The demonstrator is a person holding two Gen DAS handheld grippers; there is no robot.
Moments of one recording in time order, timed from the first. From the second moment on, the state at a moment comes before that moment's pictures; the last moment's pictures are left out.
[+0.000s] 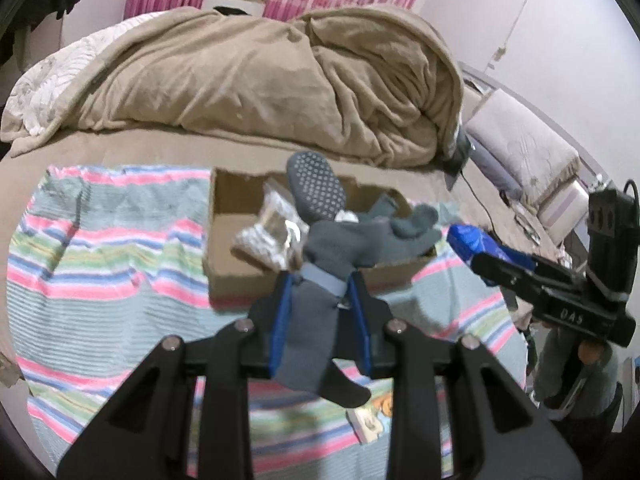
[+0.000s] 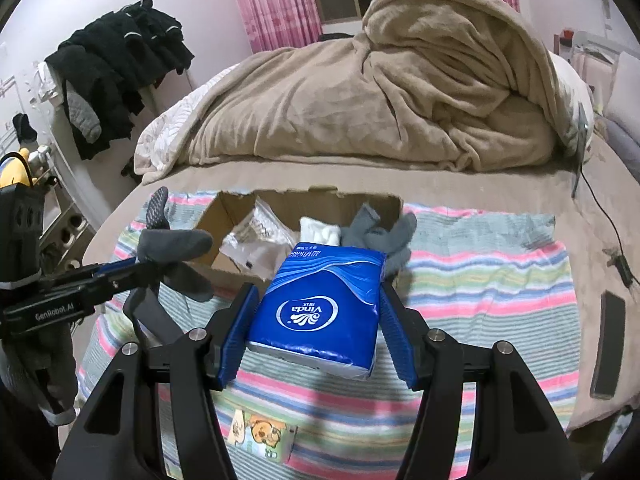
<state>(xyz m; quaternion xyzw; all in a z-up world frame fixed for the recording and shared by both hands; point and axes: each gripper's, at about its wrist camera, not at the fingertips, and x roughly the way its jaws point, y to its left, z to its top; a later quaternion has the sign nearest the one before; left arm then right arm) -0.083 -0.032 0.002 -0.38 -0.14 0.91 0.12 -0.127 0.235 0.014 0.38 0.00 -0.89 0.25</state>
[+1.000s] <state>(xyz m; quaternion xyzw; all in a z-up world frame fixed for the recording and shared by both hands) -0.180 -0.061 -0.028 -0.37 -0.09 0.92 0.01 -0.203 0.206 0.009 0.37 0.02 -0.89 0.26</state>
